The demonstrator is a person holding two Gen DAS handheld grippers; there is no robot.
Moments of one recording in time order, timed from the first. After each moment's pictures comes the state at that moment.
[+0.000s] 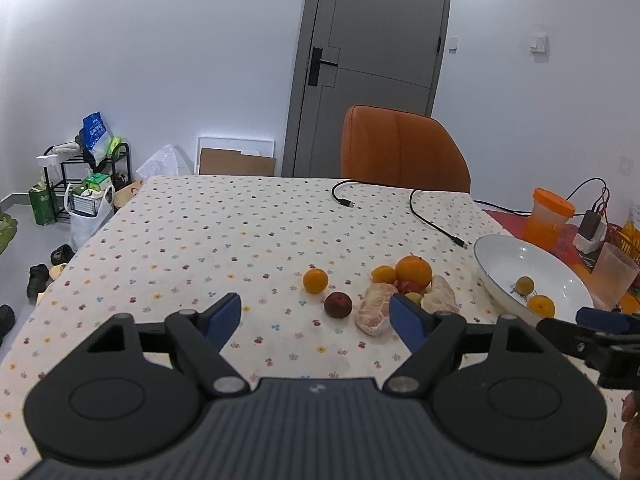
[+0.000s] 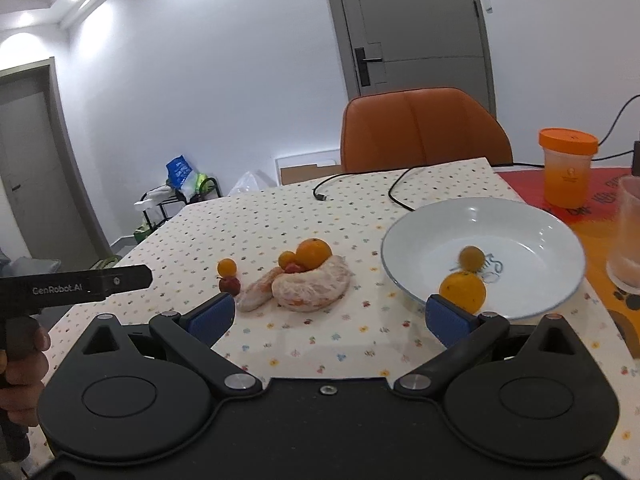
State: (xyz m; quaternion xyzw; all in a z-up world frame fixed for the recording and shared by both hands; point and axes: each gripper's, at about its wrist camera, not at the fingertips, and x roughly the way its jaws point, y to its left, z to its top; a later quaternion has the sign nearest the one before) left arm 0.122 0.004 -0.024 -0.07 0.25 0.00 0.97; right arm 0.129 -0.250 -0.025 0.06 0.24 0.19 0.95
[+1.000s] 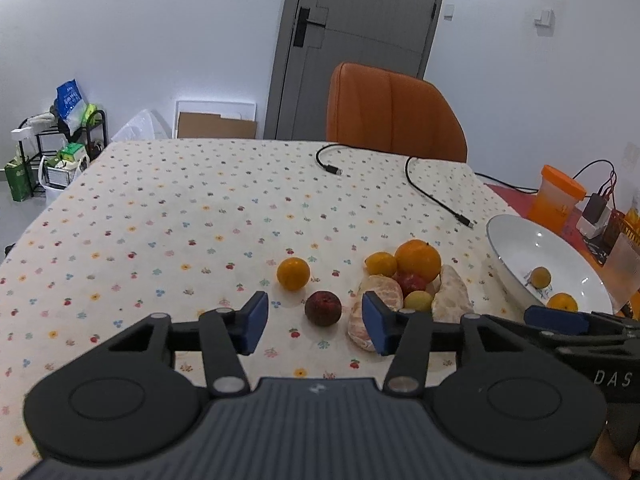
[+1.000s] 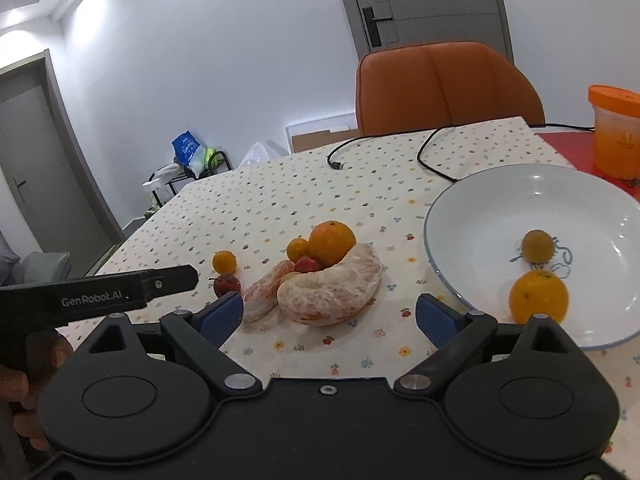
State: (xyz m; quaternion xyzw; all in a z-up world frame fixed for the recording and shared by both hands) left arm 0.191 0.001 -0.055 -0.08 0.30 -0.03 0.95; right arm 0.194 -0.219 -0.050 0.08 0.30 0.21 0.93
